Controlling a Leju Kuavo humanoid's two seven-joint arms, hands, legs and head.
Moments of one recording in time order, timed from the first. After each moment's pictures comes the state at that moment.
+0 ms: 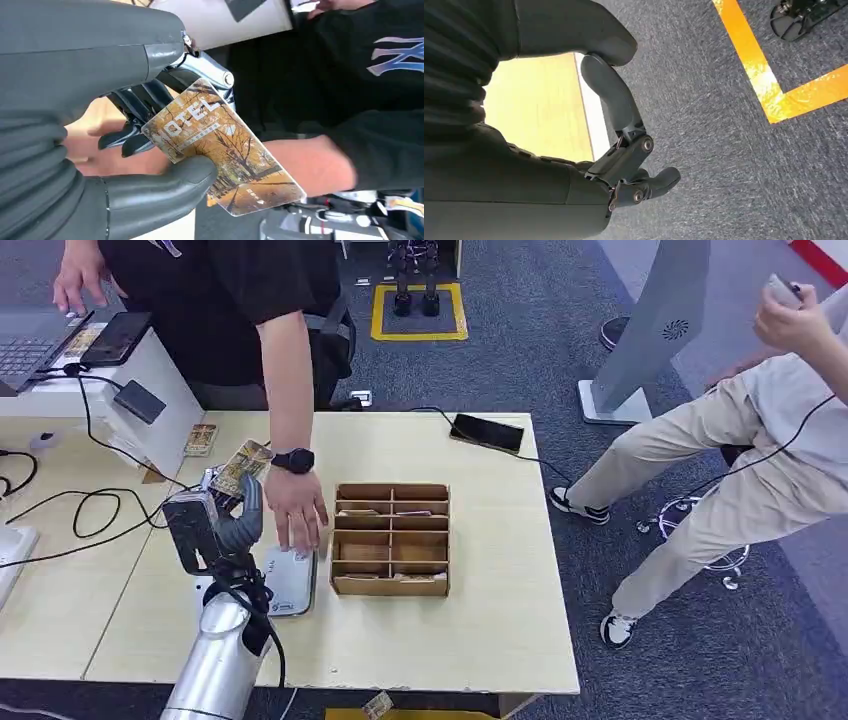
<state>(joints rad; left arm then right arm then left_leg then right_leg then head) -0.32 -0.14 -0.15 -1.25 0.02 0.44 -0.45 -0.09 0.09 -1.09 -0.24 0.91 -0.23 0.16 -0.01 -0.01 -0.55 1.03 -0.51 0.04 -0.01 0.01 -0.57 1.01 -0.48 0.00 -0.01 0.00</state>
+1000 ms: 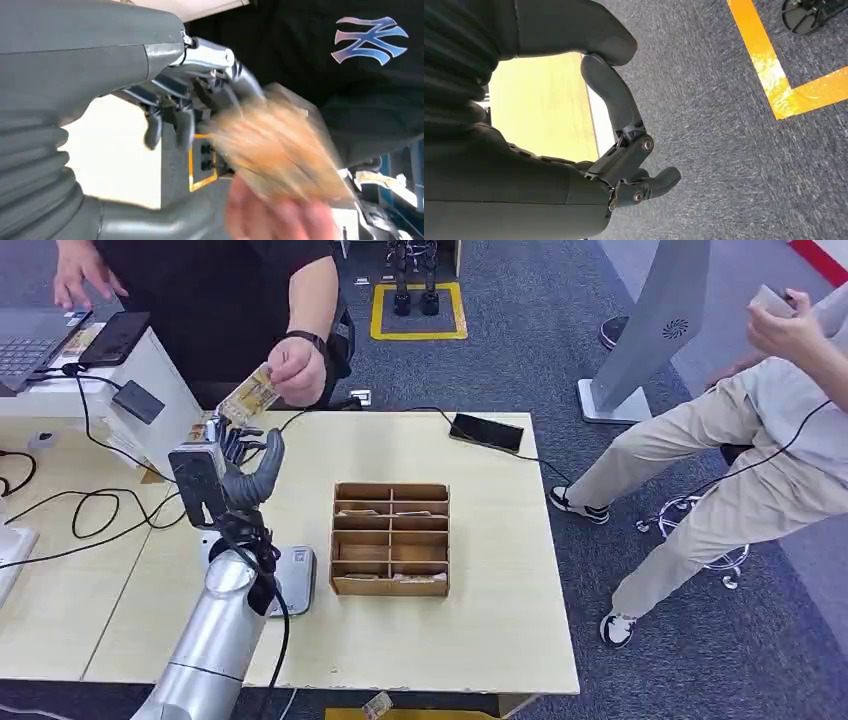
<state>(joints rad) -0.46 -0.12 -0.23 -1.19 0.04 0.47 -0.40 -0.10 0.10 -1.08 -0.23 0.94 -0.23 0.18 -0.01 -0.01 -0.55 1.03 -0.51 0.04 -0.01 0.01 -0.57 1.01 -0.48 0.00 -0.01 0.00</state>
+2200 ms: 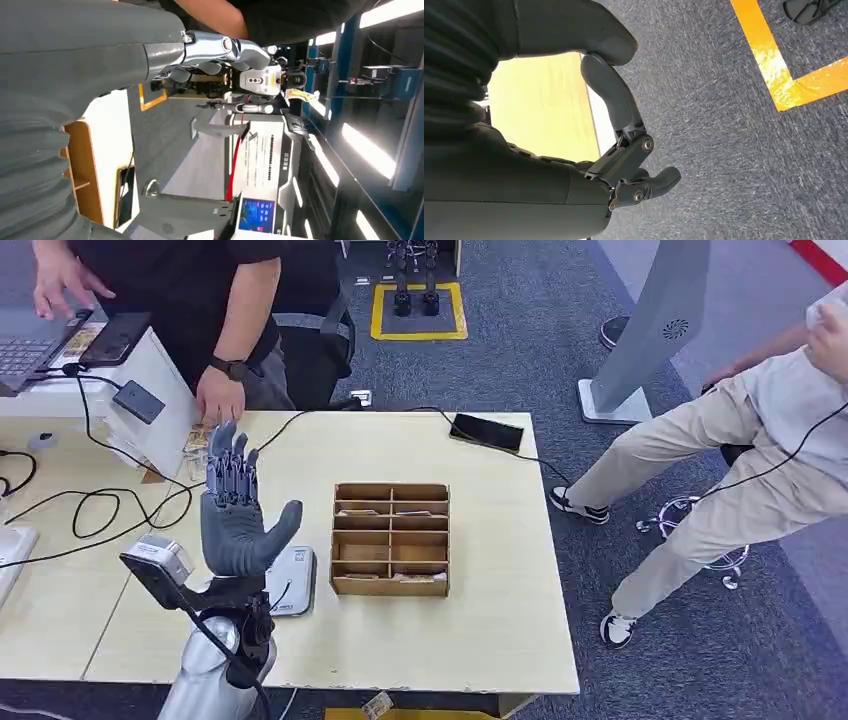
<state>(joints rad) -0.17 -0.07 -0.33 -1.57 0.20 0.17 -0.54 -0.09 0.10 -1.08 -0.23 0.95 -0.25 0.17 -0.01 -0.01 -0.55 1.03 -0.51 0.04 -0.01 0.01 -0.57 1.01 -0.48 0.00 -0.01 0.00</state>
